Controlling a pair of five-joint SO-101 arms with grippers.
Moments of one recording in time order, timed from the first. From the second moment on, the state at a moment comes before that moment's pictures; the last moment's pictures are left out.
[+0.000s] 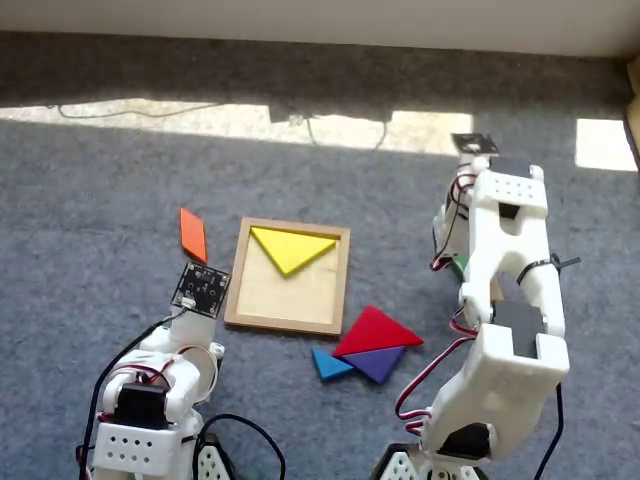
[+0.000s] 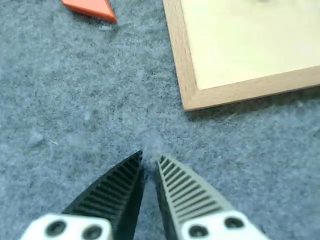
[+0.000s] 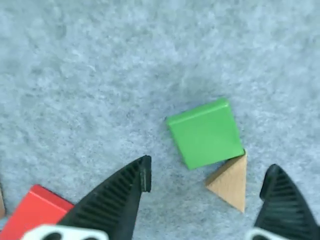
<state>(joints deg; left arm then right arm) 1.1 -100.6 96.0 74.9 -5.6 3.2 17.5 1.5 76.8 16.1</state>
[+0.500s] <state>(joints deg) 1.1 -100.6 96.0 74.9 -5.6 4.0 29.7 -4.0 77.1 21.0</state>
